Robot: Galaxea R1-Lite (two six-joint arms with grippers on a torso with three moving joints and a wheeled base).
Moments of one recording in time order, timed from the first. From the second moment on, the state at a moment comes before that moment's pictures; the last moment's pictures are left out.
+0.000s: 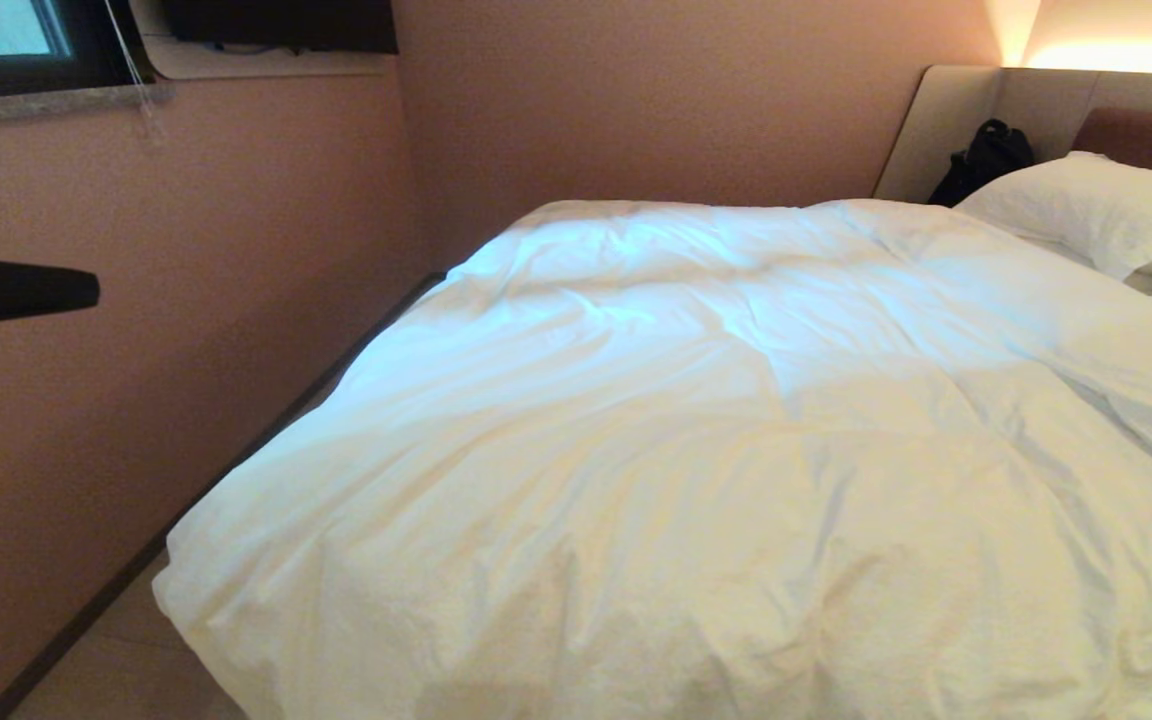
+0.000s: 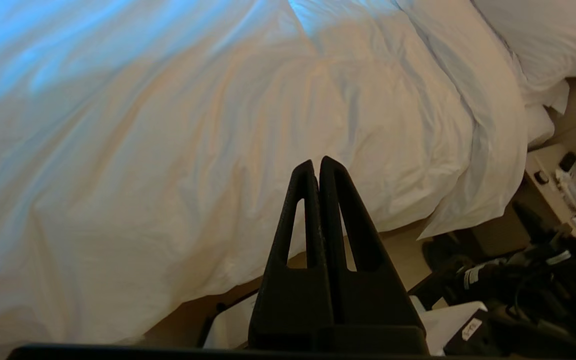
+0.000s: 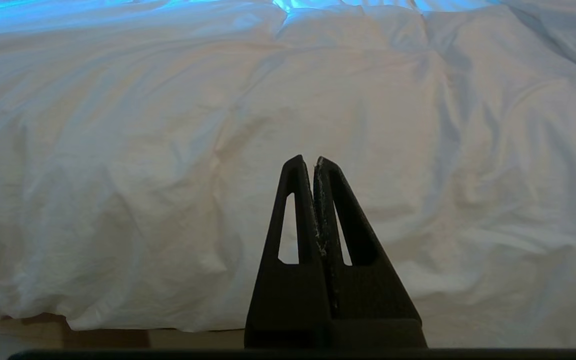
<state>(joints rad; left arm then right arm) 0.26 1.17 -1.36 0.61 -0.93 -0.08 0.01 0.00 -0.02 0.04 -0.01 0.01</state>
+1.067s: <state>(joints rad) 0.25 0.97 -1.12 0.32 -0.29 0.21 0.01 0.00 -0.02 0.04 -0.01 0.01</state>
